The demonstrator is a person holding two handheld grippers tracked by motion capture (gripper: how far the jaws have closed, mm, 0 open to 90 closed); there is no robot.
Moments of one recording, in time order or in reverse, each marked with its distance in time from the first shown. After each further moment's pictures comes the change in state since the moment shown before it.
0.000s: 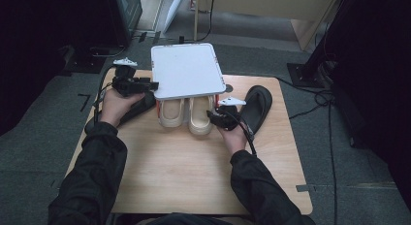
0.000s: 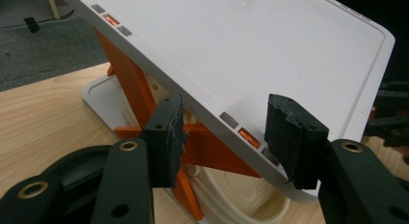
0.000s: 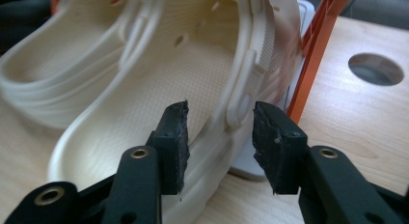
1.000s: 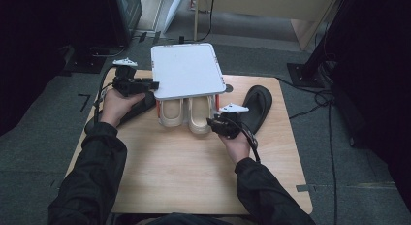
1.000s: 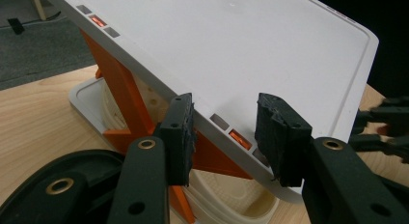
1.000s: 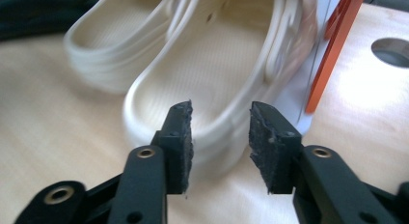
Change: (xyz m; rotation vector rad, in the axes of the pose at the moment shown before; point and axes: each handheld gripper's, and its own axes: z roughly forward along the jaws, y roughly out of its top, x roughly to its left) left arm 0.000 0.000 0.001 -0.004 -0.032 0.005; right arm 0.015 -0.012 -0.031 0.028 0.065 -0.024
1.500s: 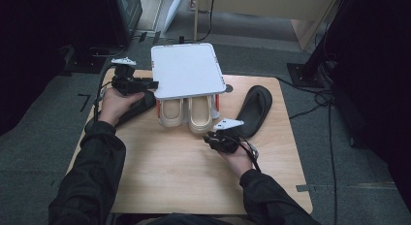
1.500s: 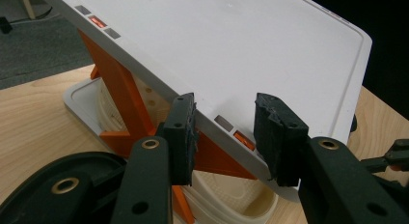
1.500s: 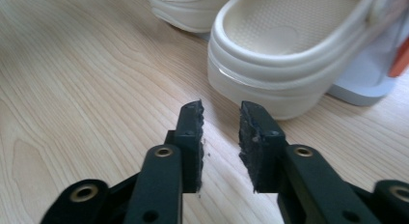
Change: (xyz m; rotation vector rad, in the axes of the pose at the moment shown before) left arm 0.007 0.001 0.000 0.003 -0.034 0.001; right arm 0.027 -0.030 -0.012 0.088 0.134 -0.121
